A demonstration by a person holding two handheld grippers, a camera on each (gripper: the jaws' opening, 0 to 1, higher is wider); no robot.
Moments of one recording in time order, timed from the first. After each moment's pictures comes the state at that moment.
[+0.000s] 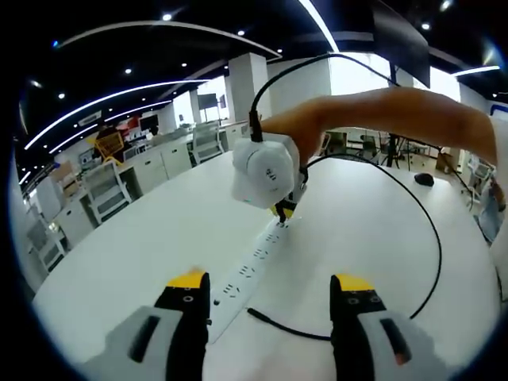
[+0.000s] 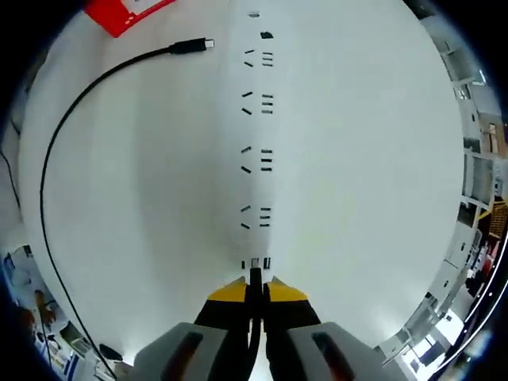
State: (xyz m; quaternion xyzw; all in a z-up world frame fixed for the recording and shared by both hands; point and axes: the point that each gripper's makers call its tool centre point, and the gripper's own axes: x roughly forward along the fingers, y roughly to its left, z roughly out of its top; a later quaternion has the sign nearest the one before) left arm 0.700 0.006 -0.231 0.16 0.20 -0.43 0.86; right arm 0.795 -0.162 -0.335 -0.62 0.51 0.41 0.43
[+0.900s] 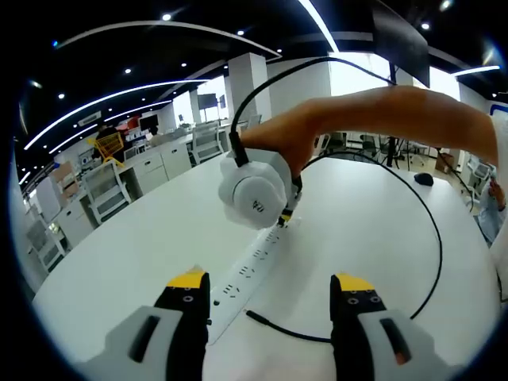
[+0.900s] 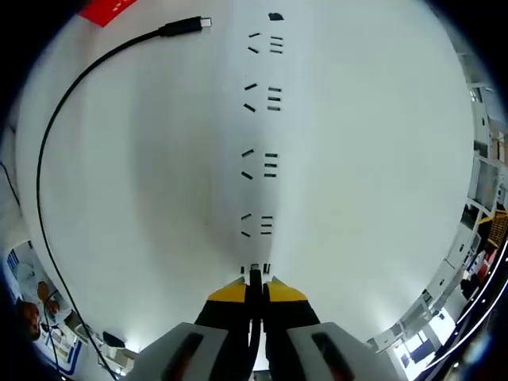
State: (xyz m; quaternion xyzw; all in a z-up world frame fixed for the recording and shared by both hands) left arm 0.699 0.006 -0.230 0.16 0.20 -0.43 0.86; right arm 0.778 -0.157 -0.334 -0.65 0.53 0.39 0.39
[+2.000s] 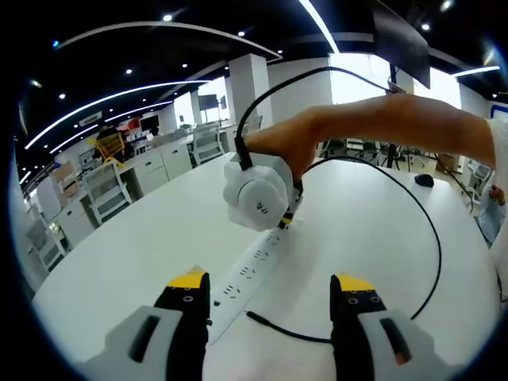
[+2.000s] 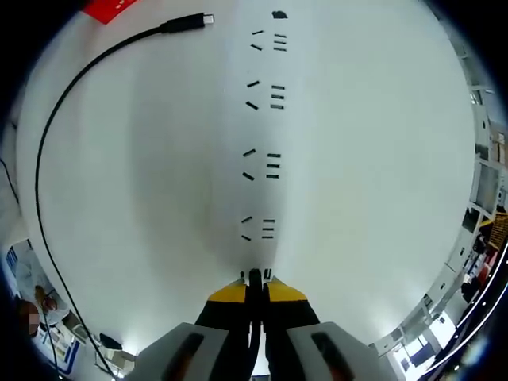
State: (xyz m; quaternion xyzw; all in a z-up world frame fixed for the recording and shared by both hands) left arm 0.699 0.005 -0.229 0.15 0.20 -0.43 0.87; right arm 0.791 -0.161 -0.345 -0.64 0.52 0.40 0.39
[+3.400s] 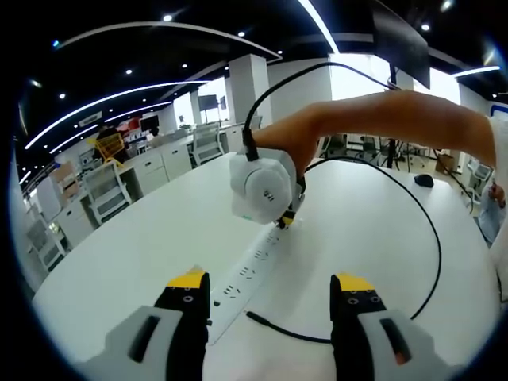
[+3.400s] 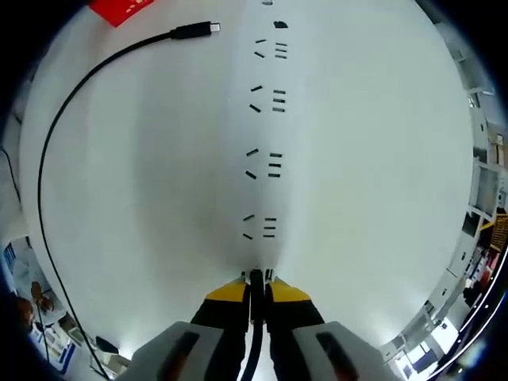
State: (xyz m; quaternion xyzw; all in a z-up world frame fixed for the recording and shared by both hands) left arm 0.698 0.006 -0.229 0.15 0.20 -0.43 0.87; right arm 0.789 -0.161 -0.347 -0.63 0.51 0.42 0.41
